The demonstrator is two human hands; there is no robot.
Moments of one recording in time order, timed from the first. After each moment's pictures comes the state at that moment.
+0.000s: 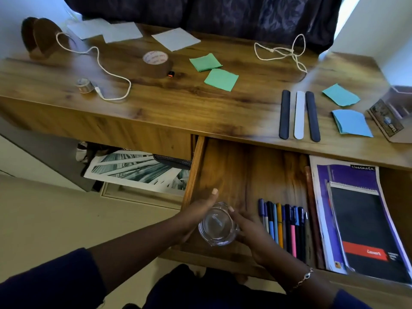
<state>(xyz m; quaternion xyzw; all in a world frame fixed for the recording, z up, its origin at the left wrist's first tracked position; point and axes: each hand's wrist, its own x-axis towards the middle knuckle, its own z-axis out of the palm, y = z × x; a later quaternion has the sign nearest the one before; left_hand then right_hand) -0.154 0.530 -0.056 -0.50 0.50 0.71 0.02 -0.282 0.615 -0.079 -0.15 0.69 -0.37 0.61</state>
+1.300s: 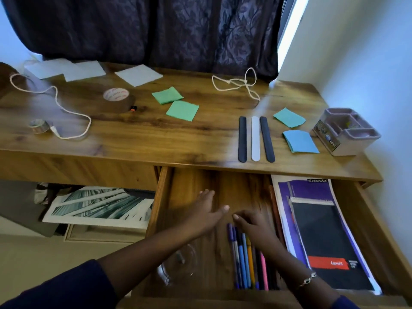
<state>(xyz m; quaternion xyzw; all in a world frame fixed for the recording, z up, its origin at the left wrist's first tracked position) -0.243 0.520 -0.037 -0.42 0.78 0.47 -0.01 -0.369 0.617 -0.060 -0.39 0.75 -0.34 0.41</state>
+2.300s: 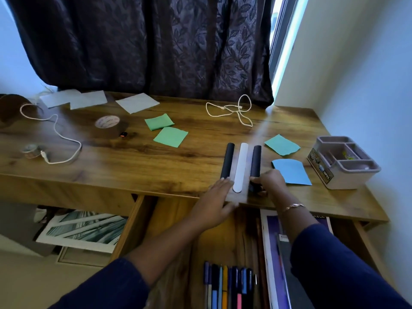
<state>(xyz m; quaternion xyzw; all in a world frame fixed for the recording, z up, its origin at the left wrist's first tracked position) -0.368 0.486 -0.017 -0.34 0.89 0.29 -0.12 -0.552 0.490 -0.018 -0.23 0.85 -0.35 0.33</state>
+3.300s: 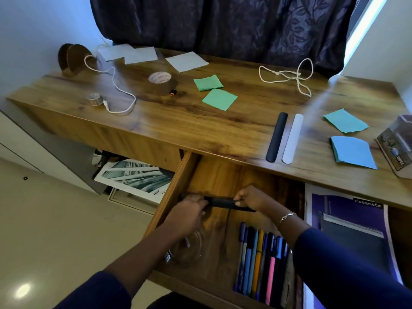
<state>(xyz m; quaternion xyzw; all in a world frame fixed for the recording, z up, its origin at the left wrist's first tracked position) -0.210 0.517 -0.094 -0.47 0.86 0.22 0.02 -0.422 0.510 -0.102 -0.54 0.70 -0.06 0.46</state>
